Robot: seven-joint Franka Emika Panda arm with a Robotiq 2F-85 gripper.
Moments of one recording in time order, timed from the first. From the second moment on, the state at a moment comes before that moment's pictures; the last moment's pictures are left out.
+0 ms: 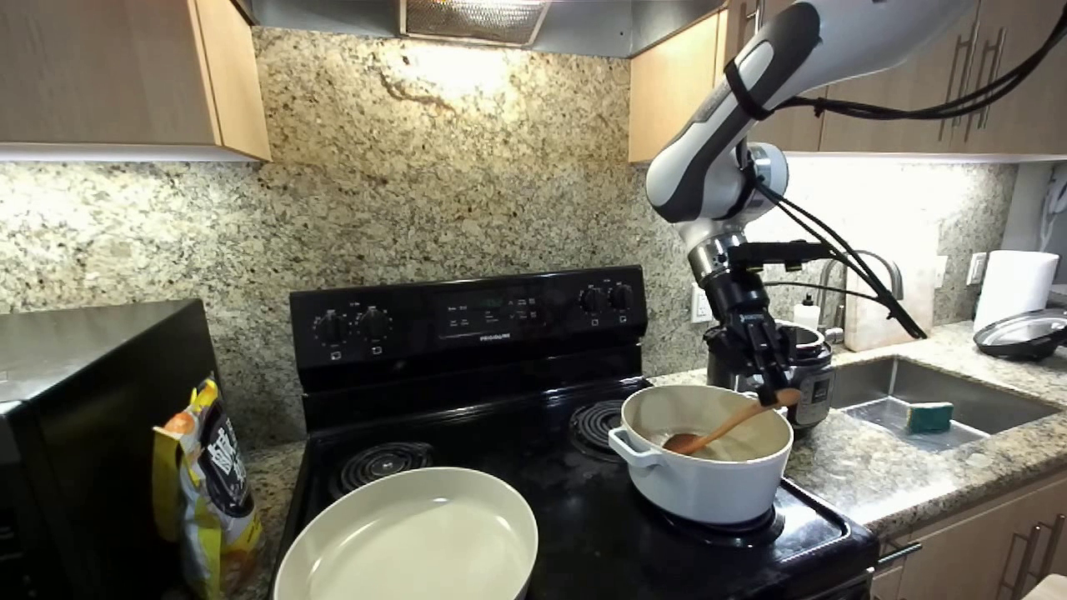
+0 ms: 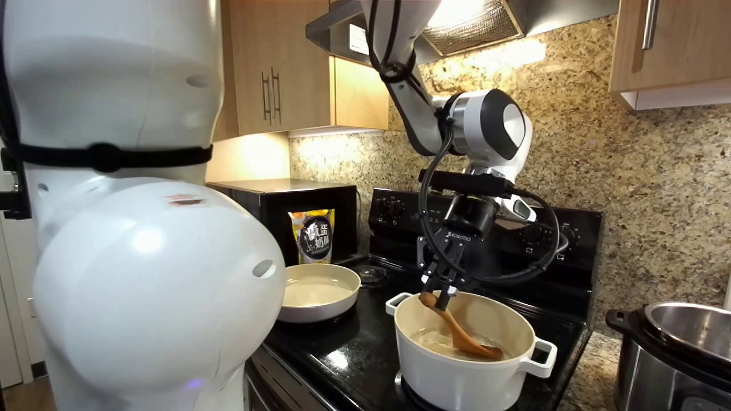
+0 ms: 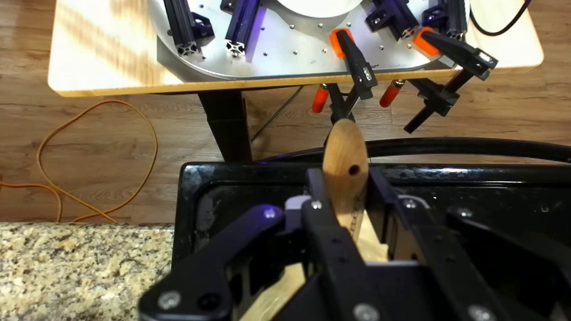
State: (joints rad) arm -0.08 0.02 -0.12 -2.26 -0.01 1.62 -0.08
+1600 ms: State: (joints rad) arm -0.04 0.00 -0.07 -2.28 -0.06 1.56 -0.21
